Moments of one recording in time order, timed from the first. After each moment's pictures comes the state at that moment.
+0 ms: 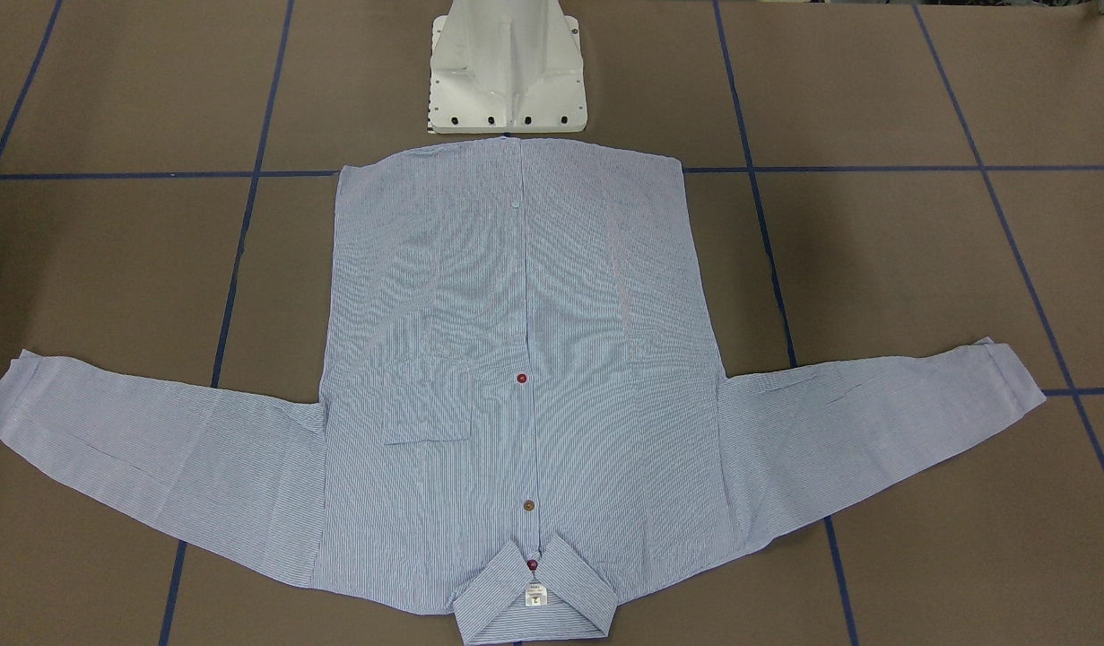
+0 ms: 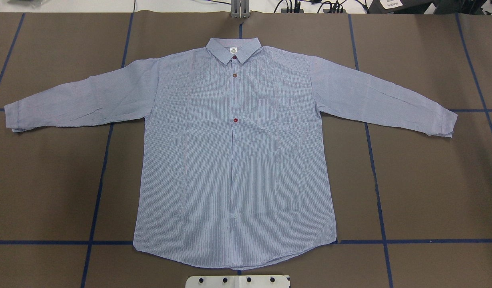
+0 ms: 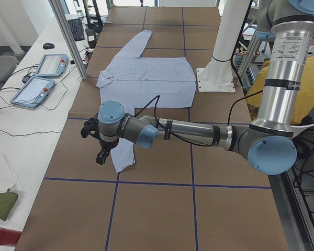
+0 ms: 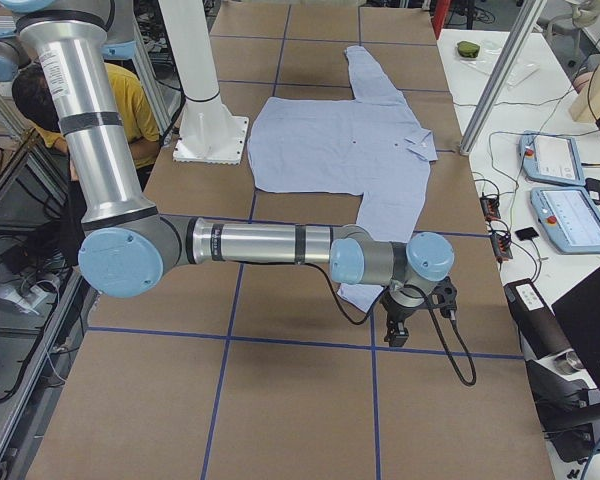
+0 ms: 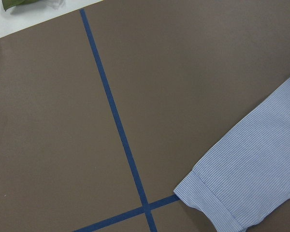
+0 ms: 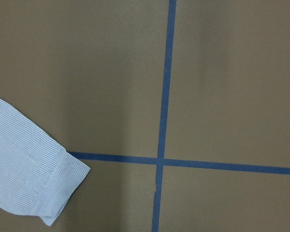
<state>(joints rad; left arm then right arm) -1.52 -1.70 -1.57 -1.86 -2.33 -0.03 1.55 -1.33 1.33 -1.59 2.37 -0.06</state>
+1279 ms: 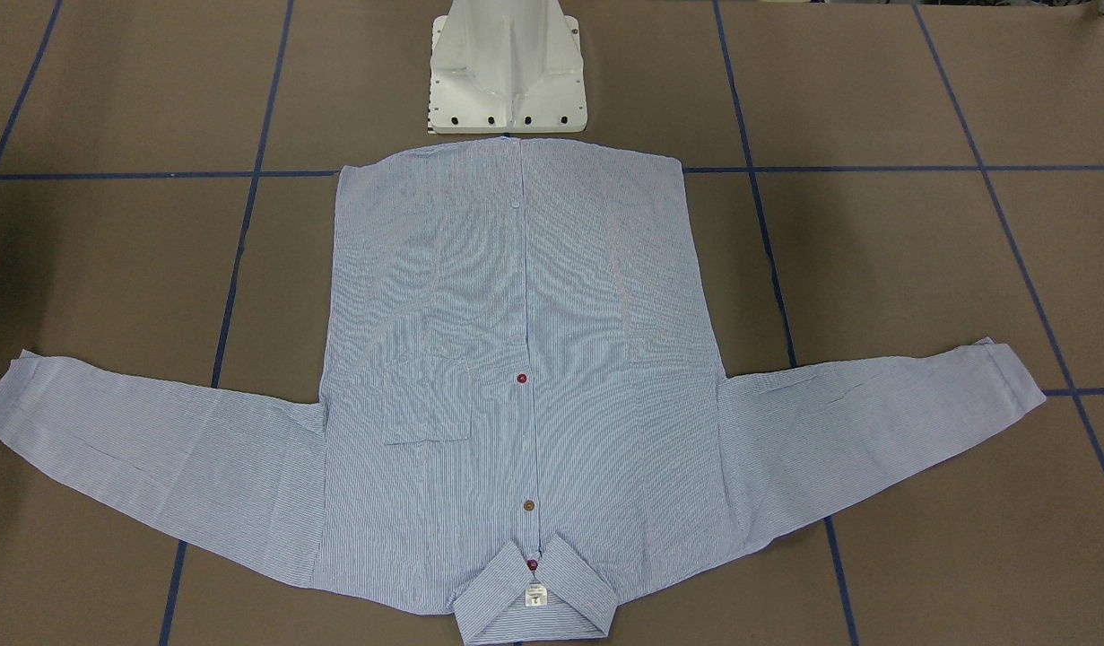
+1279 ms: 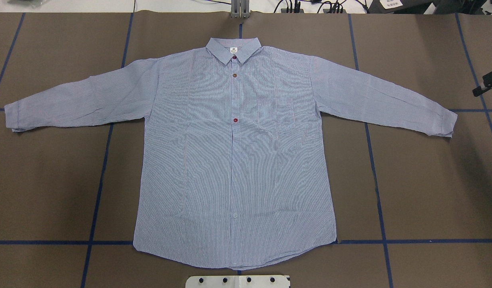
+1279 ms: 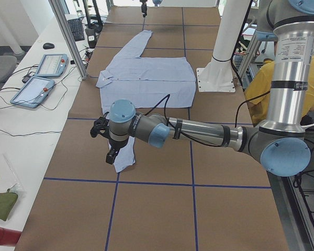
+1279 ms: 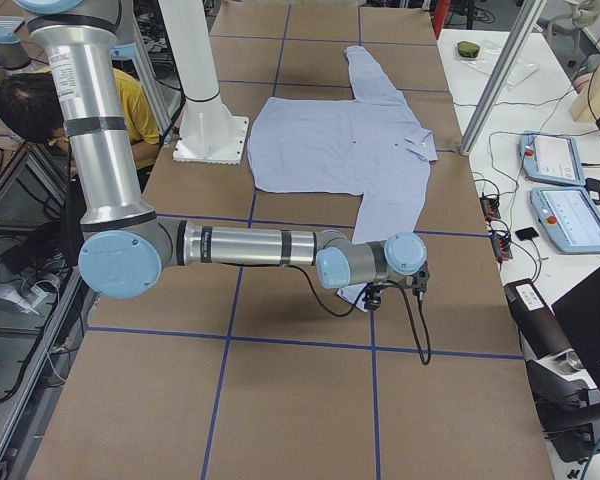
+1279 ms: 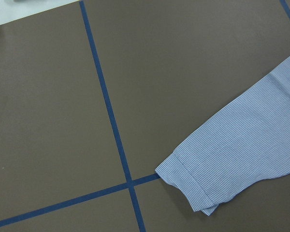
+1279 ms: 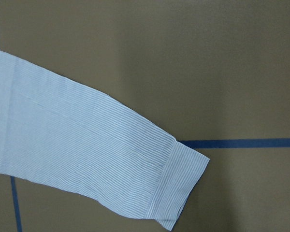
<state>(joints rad) -1.52 -1.62 -1.65 -1.85 -2.33 -0.02 1.36 -1.40 1.36 -1.26 2.57 0.49</state>
